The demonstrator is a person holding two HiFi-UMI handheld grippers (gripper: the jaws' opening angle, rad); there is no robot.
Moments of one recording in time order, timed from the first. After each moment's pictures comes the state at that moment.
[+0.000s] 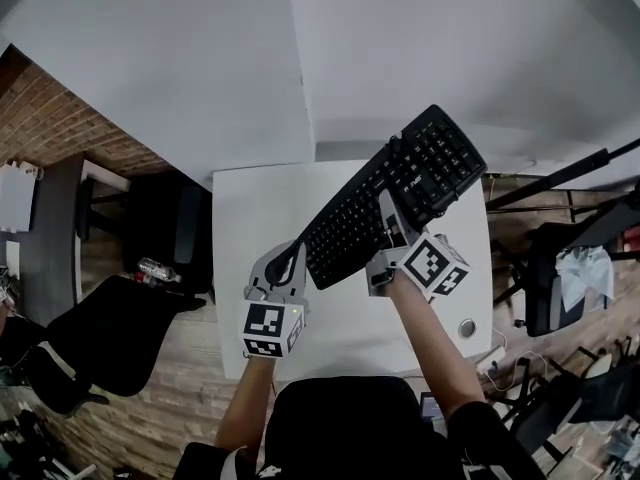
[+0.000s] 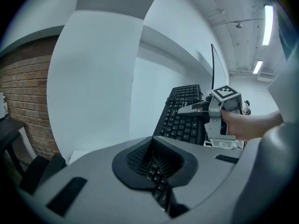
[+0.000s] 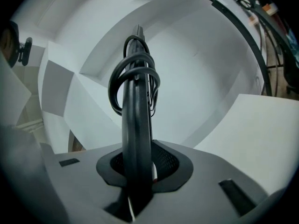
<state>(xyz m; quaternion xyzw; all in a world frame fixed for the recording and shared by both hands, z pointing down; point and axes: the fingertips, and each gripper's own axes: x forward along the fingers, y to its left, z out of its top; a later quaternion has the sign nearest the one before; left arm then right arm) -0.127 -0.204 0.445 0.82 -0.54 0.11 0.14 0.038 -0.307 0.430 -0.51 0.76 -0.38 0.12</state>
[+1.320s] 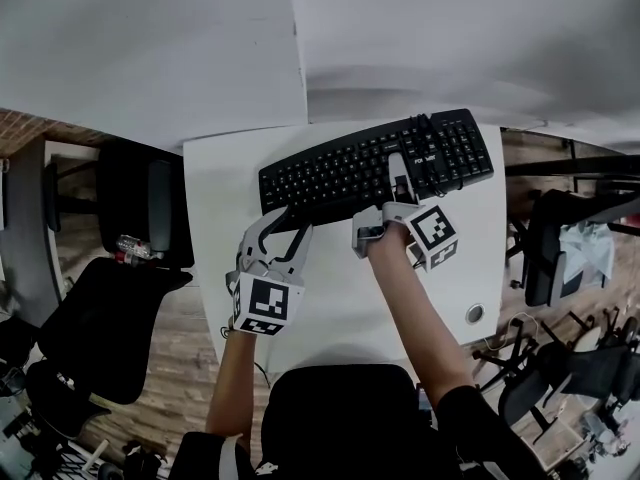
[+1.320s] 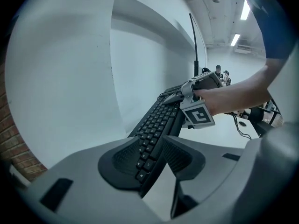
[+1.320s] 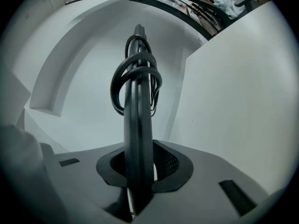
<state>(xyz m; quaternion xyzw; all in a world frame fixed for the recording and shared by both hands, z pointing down) -0.121 -0.244 0.559 0.86 -0.42 0.27 0.09 0.055 -0.363 0.573 -0.58 0.56 -0.53 0.27</state>
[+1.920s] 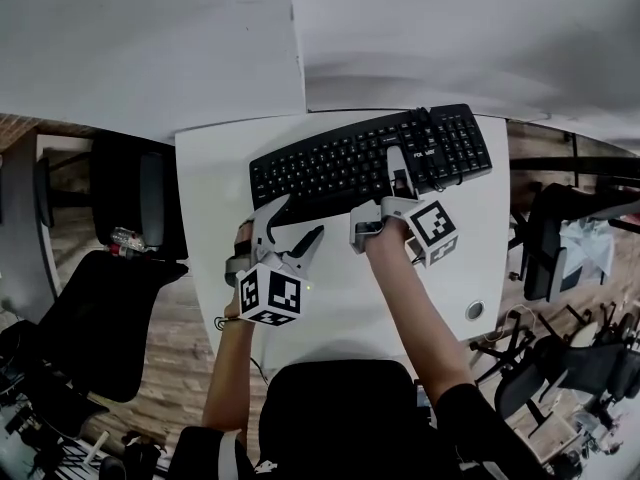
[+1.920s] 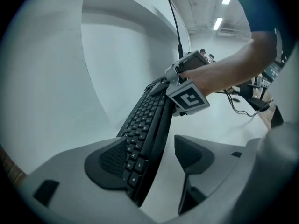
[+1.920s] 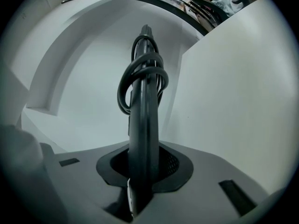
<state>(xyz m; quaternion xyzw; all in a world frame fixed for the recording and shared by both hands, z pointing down) -0.100 -0.242 0.595 0.87 -0.35 0.35 0.02 0.054 -0.365 0.592 -0.58 0.55 -0.54 0.27</state>
